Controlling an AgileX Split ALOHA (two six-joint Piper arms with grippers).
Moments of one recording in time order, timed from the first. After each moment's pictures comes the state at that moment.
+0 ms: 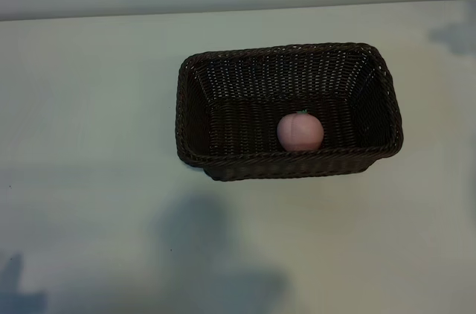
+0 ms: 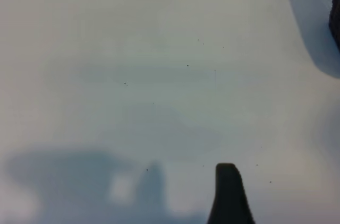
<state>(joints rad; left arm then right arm) 0.00 -0.01 -0.50 -0.05 1.08 -0.06 -0.28 1.60 -1.52 0.02 1.10 -0.01</state>
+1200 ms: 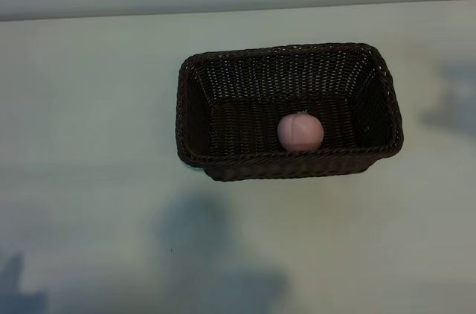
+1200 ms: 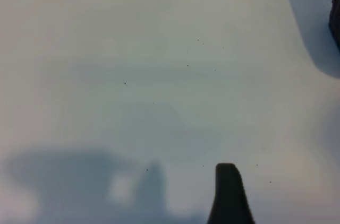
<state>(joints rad) 0.00 -0.01 -0.50 -0.05 1.08 -0.06 -0.18 0.75 -1.18 0.04 1.02 0.01</state>
